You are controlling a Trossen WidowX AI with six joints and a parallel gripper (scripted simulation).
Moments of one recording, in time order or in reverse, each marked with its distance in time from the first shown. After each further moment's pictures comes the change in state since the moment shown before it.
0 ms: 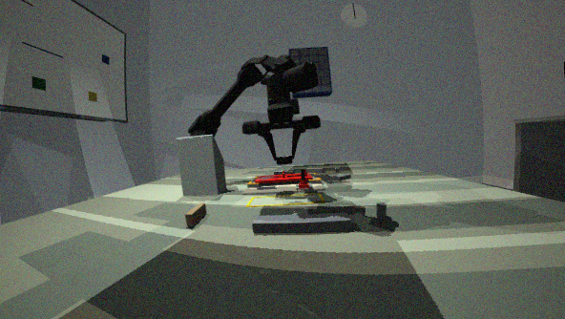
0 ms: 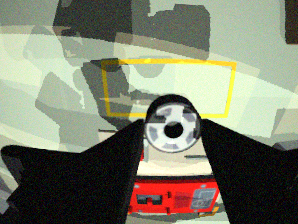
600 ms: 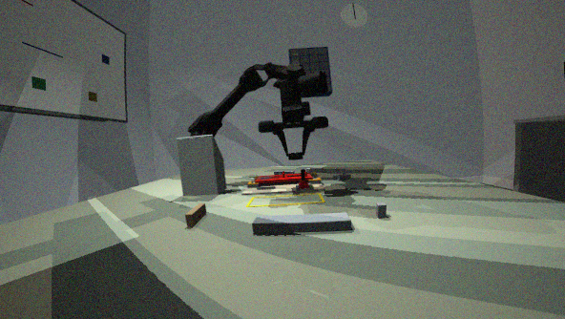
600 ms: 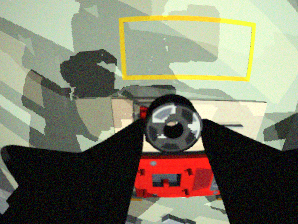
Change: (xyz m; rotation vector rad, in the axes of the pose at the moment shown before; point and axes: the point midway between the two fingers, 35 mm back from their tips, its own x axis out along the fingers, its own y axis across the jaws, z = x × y) arm -0.005 0.031 -0.056 0.011 0.007 -0.005
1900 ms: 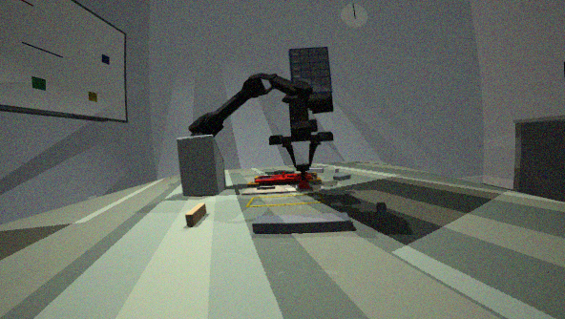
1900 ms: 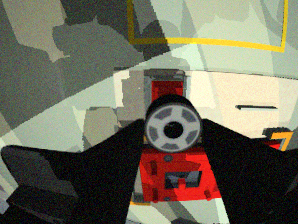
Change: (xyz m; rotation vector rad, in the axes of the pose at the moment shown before) arm 0.039 0.020 -0.046 0.004 0.012 -0.005
